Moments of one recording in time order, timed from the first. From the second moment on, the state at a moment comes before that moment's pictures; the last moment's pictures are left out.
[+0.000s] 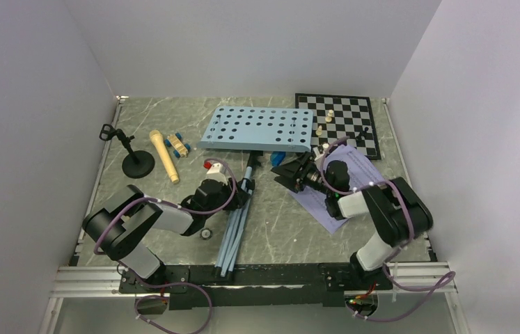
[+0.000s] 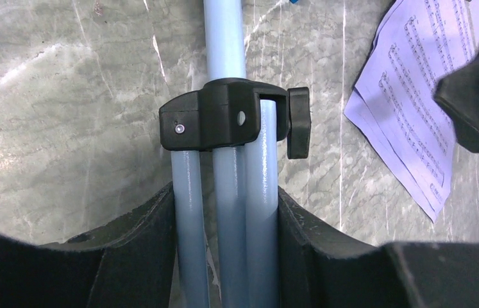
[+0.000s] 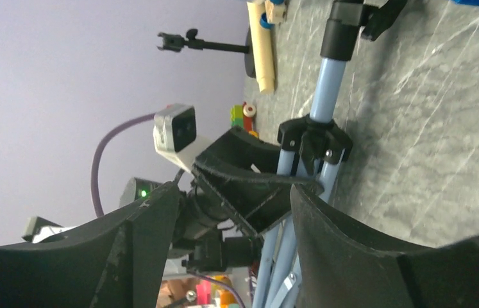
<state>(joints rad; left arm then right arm) -0.71 1.57 0.39 0.76 -0.06 -0.72 0.34 1.68 0.40 1.18 -0.64 1.38</state>
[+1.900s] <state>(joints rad) -0.53 1.37 0.54 0.48 -0.08 -0.59 0.45 0.81 0.62 -0.27 -0.29 0.45</state>
